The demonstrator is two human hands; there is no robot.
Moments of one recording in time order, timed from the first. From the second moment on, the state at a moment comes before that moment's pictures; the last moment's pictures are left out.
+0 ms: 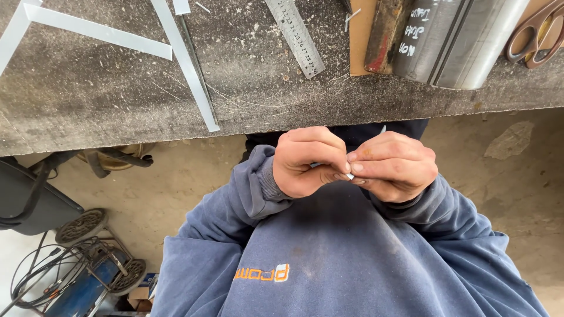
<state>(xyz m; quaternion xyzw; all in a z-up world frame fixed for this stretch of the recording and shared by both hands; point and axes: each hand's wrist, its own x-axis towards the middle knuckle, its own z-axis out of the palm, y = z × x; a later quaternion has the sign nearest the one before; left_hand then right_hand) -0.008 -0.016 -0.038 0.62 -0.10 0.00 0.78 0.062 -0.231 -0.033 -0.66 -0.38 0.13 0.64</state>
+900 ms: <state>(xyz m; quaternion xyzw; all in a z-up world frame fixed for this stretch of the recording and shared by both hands) 0.001 0.006 -0.011 0.78 -0.14 0.01 0.60 0.067 -0.240 -0.012 -0.74 -0.33 0.23 0.54</state>
